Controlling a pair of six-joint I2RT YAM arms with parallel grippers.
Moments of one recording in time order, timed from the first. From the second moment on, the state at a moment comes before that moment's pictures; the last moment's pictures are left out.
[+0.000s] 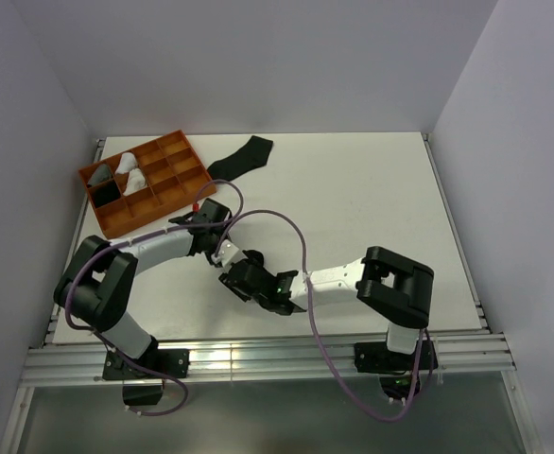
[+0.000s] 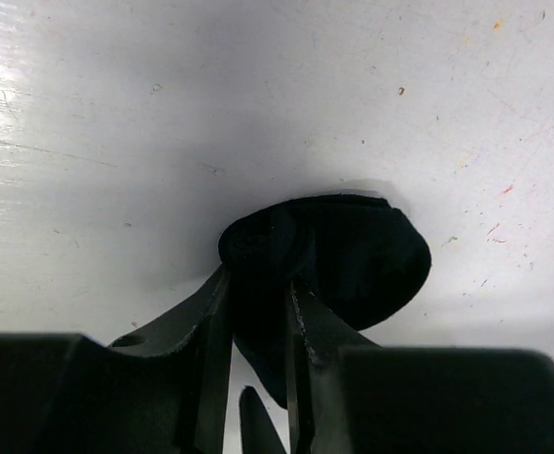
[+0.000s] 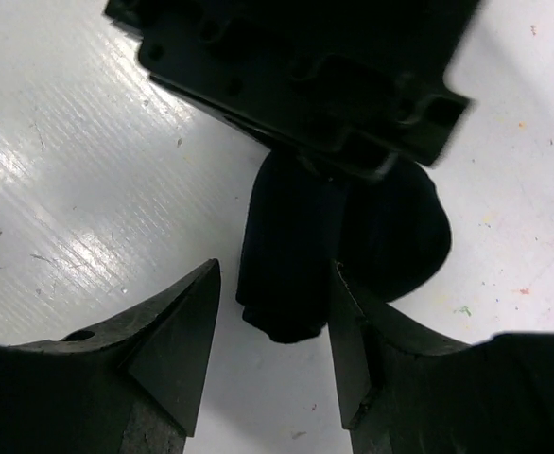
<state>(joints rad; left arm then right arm) -0.54 1.61 0.87 -0.37 0.06 -0.92 1.22 1.76 0.91 0.13 0.45 0.11</state>
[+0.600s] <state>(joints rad) -0.55 1.60 0.88 -0.39 0.06 -0.90 1.26 1.87 0.97 0.13 0.56 0.08</state>
